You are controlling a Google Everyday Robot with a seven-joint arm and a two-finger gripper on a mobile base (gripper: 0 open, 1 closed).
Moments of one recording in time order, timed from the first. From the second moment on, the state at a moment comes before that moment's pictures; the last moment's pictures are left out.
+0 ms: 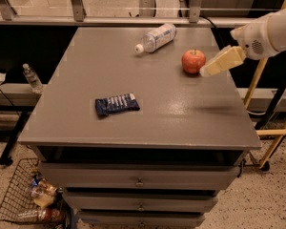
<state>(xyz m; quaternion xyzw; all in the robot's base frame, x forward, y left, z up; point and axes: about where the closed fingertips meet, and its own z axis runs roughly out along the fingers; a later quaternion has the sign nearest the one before) 0.629 -0.220 0.933 -0.42 0.80 0.09 0.42</state>
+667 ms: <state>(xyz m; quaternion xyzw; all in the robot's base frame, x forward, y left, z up) 0.675 -0.185 0.902 -0.37 0.82 0.11 0.42</state>
